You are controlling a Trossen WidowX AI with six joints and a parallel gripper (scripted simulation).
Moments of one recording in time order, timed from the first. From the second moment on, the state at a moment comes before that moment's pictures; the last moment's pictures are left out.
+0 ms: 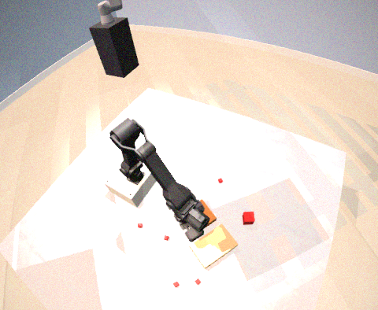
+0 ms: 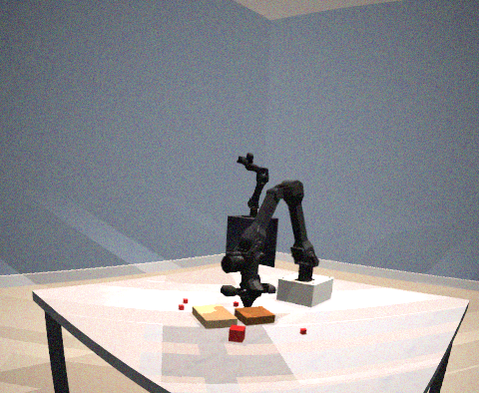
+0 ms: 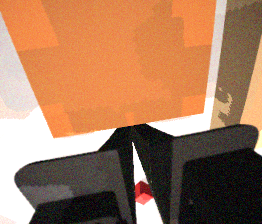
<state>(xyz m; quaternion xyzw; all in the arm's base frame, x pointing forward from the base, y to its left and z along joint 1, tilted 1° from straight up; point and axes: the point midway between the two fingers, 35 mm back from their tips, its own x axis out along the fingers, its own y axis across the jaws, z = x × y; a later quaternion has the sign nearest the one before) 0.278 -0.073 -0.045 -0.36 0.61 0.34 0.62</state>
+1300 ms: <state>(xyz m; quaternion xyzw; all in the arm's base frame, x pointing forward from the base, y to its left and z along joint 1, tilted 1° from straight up) 0.253 -0.105 -0.021 -0.36 0.62 0.35 0.61</state>
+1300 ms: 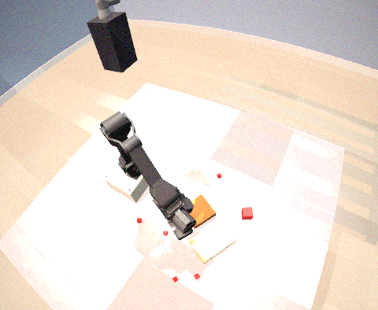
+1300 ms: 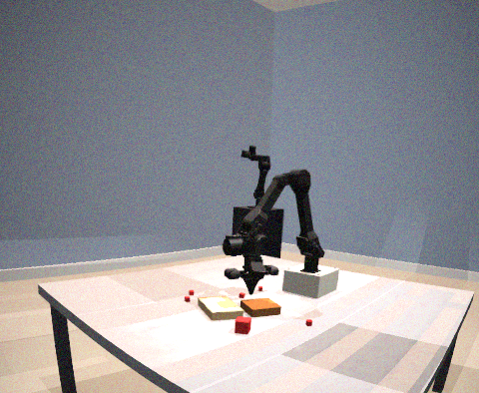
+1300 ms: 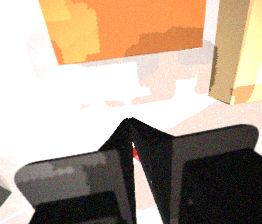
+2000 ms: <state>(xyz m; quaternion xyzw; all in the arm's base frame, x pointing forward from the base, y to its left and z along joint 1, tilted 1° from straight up) 0.261 -0.070 0.009 -0.23 0.67 0.21 0.68</state>
